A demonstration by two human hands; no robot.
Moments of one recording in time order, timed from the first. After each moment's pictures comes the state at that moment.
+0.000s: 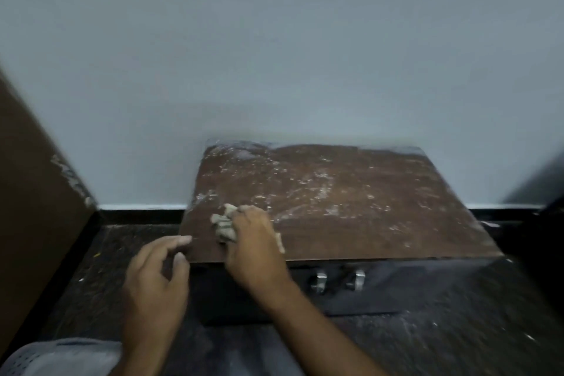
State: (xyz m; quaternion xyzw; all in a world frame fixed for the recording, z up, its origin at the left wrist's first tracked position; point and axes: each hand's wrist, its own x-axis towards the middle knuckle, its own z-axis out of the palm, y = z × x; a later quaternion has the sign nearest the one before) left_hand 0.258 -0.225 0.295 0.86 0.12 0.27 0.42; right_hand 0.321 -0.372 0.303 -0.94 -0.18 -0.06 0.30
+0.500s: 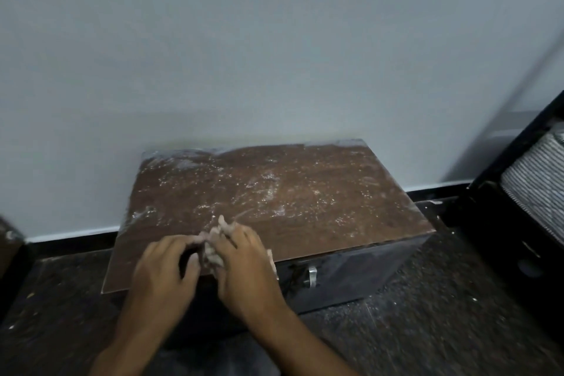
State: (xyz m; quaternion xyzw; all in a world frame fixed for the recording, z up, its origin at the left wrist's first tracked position) left_hand 0.298 -0.291 0.298 0.93 -0.07 0.17 0.32; right_hand 0.300 -0.445 0.292 -0.94 -0.16 -0.09 0.29
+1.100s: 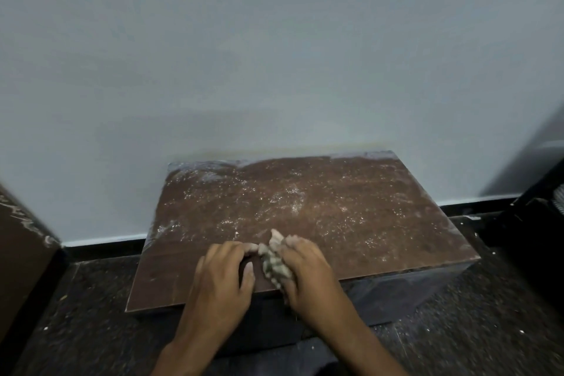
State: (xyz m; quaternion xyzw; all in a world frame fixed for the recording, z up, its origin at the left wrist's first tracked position) left_hand 0.320 -0.325 0.296 0.94 -0.12 0.13 0.30; right_hand 0.321 -0.512 0.283 -0.94 -0.15 -0.07 0.29
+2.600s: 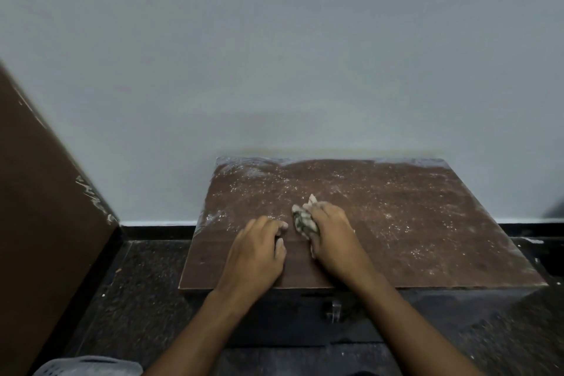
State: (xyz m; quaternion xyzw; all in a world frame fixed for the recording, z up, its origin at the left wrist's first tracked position) left_hand 0.354 -0.312 0.303 0.95 -0.10 0.14 0.27; right_hand 0.395 -0.491 0.293 -0.95 -0.15 -0.09 0.27
